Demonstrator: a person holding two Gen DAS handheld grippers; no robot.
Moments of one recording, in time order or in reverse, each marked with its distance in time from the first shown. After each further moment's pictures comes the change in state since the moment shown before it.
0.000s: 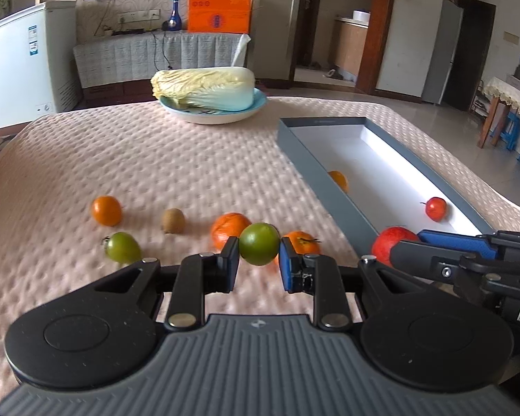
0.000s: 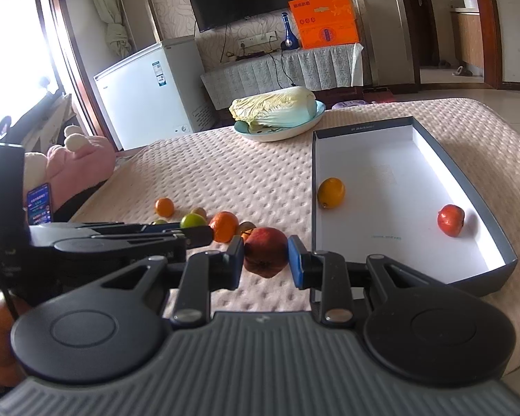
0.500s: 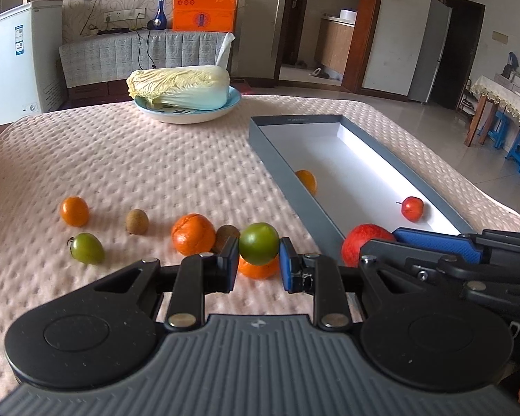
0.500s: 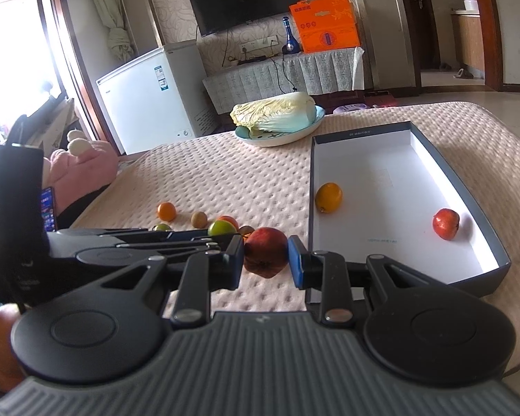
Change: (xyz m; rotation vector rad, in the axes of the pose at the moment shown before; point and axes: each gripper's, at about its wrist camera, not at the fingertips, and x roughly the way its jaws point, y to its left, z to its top) left arm 0.006 -0.025 0.000 0.008 -0.001 -0.048; right arm -0.006 -0.003 0.001 0.005 -0.017 0.008
